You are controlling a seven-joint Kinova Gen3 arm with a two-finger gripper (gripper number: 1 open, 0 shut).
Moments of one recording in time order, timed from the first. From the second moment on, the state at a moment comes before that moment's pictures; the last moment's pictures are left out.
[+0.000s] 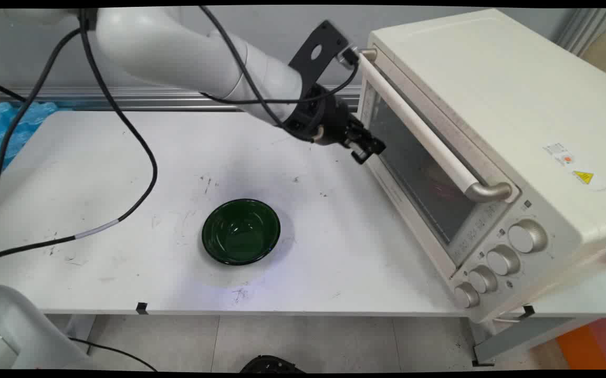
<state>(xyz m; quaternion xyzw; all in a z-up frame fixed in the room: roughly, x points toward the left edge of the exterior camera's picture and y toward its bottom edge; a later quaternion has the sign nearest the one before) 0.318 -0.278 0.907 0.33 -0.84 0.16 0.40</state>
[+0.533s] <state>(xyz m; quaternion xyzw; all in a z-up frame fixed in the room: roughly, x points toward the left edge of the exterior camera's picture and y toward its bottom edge) 0.316 -0.276 0.921 0.32 -0.84 0.15 0.40</state>
